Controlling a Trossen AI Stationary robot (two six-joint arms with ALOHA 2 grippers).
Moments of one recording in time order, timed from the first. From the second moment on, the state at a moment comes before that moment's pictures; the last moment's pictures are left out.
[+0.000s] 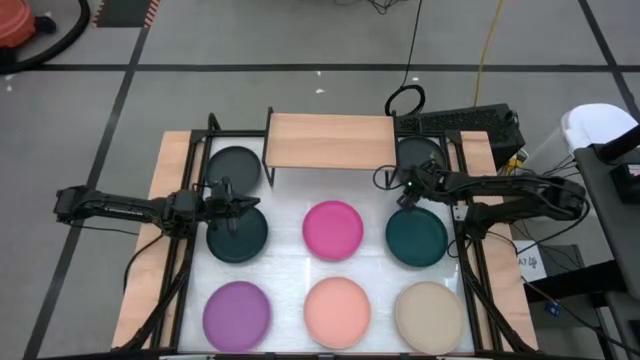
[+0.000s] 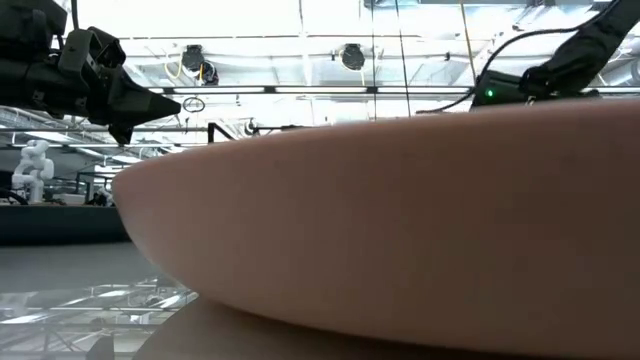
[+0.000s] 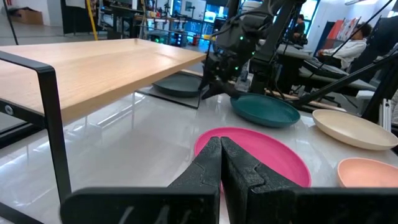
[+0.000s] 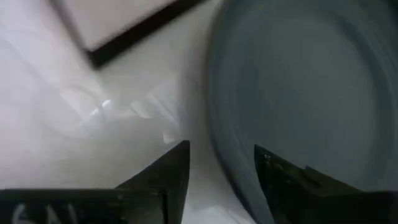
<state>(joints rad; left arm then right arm) -0.02 0.43 0.01 0.36 -0.23 -0.19 -0.47 1.17 0.36 -0.34 0.41 0.15</state>
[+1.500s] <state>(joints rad) -0.02 0.43 0.01 0.36 -0.23 -0.19 -0.19 1.25 0.94 -0.41 0.41 -0.45</state>
